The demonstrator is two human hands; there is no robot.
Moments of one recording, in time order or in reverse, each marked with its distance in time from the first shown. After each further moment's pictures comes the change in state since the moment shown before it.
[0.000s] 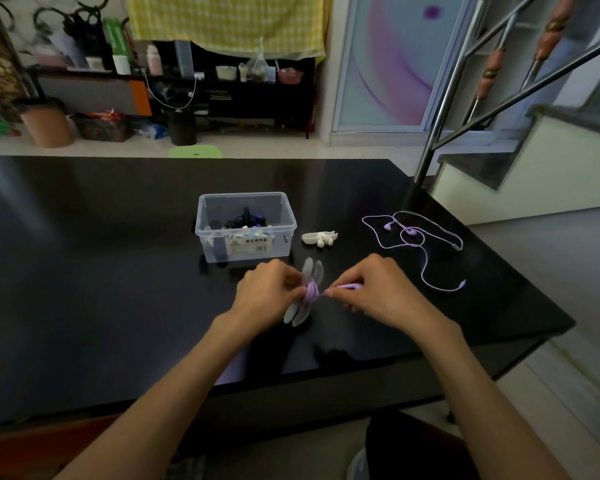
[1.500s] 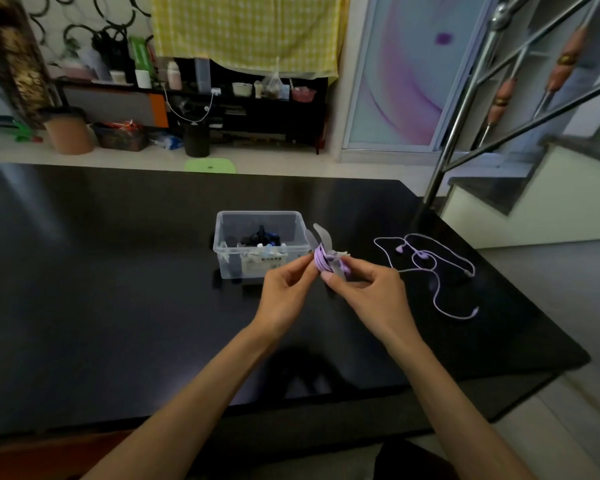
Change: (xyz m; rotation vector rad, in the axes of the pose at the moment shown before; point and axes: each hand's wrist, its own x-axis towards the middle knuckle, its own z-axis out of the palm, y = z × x) left_hand -0.005 0.017 -0.010 -1.154 0.218 0.105; right_hand 0.017 -0.031 0.020 0.632 0.310 0.013
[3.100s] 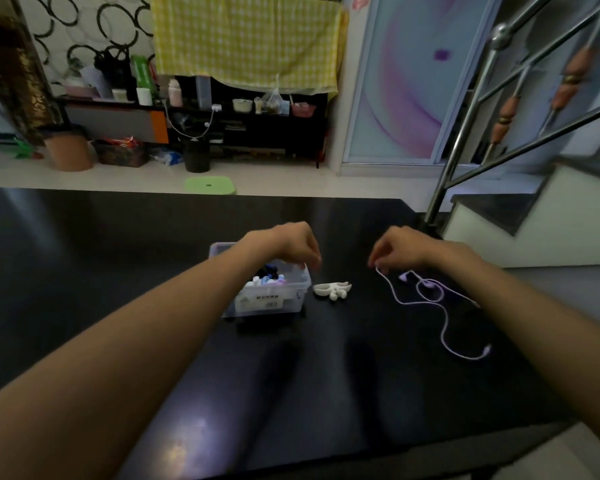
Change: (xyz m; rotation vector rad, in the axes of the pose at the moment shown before) left_hand 0.157 0.045 -0.007 1.146 -0.598 -0.226; right_hand 0.165 -0.008 -0.079 -1.043 -0.574 0.086
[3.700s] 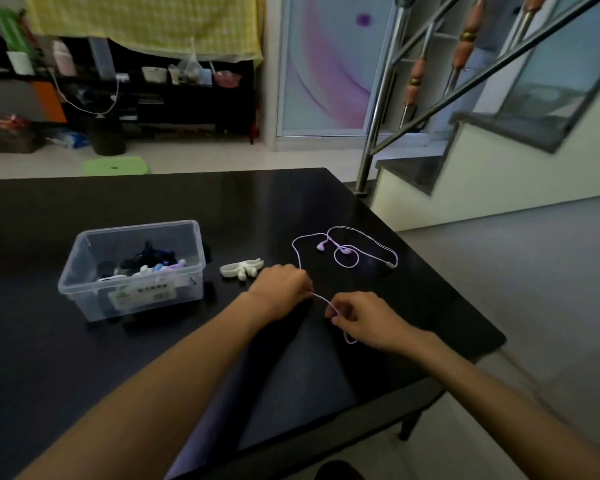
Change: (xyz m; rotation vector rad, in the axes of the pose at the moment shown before) left_hand 0.058 0.069 0.151 0.414 0.153 0.239; right_hand -0.072 0.097 0.137 0.301 0.165 0.036
